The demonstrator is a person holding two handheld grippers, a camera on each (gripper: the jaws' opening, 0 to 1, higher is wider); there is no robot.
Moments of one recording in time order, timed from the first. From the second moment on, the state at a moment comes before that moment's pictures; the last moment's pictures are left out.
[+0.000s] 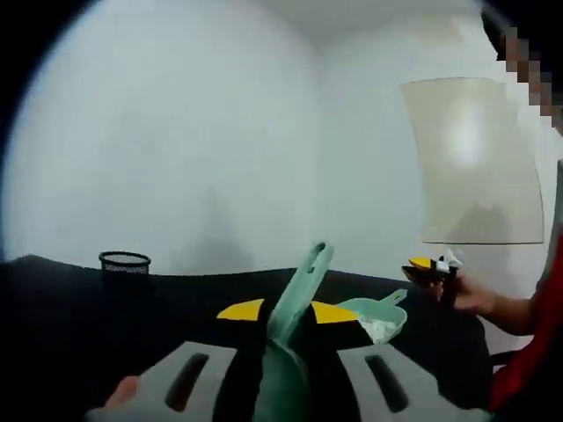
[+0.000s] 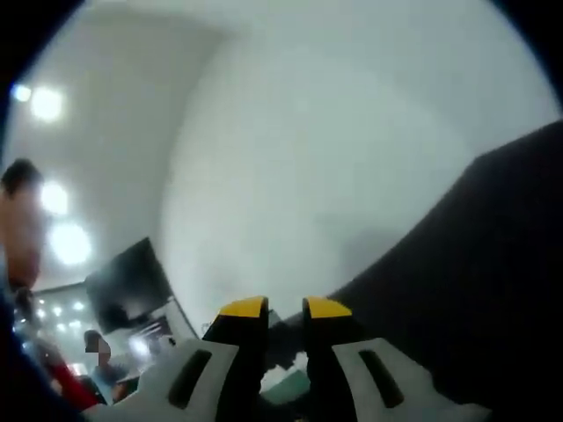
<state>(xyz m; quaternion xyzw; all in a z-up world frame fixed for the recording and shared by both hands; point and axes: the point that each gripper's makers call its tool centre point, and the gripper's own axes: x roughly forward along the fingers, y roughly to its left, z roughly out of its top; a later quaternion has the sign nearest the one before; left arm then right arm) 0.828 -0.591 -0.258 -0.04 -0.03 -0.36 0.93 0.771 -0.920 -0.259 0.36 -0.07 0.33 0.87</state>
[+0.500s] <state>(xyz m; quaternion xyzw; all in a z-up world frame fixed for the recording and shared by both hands) 0.814 -0.613 -0.278 -0.05 0.00 -0.40 0.91 0.771 -0.920 -0.259 0.36 -0.07 0.33 0.87</state>
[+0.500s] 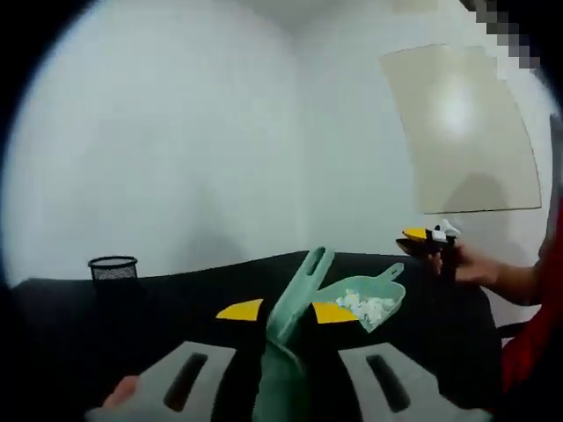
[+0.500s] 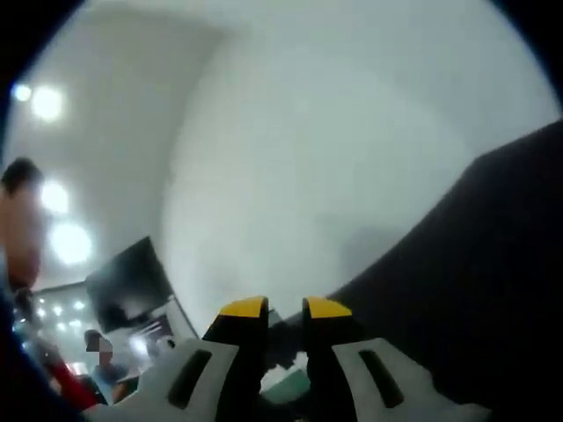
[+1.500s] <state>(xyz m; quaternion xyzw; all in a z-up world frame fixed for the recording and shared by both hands) 0.831 -0.569 -0.289 -0.06 0.00 -0.32 0.94 0.777 -0.888 -0.257 0.13 -0.02 0.37 0.92</state>
